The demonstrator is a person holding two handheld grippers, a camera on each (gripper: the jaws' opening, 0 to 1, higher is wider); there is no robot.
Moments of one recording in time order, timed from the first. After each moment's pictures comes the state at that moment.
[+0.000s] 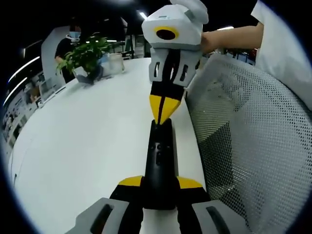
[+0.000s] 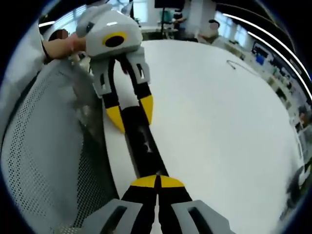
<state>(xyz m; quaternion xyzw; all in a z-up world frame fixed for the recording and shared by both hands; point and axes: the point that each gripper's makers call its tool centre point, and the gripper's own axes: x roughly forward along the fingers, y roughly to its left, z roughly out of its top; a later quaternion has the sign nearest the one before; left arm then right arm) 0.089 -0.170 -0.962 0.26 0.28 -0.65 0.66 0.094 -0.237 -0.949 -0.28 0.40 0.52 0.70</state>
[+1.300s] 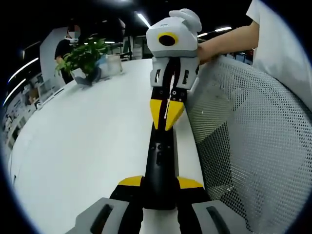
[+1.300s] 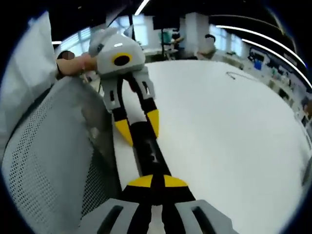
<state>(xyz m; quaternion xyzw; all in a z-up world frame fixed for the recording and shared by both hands) 0.089 -0.171 -0.960 0.25 0.27 -0.65 0.67 0.089 -0.229 -0.950 -0.23 0.34 0.55 0.73</state>
